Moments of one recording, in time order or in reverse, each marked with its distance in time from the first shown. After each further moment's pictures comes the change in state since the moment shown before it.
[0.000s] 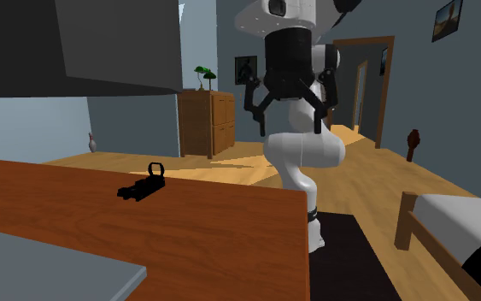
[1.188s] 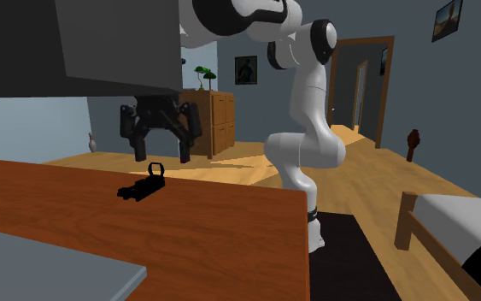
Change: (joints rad) arm -0.126 0.372 -0.311 0.190 -0.097 0.189 -0.270
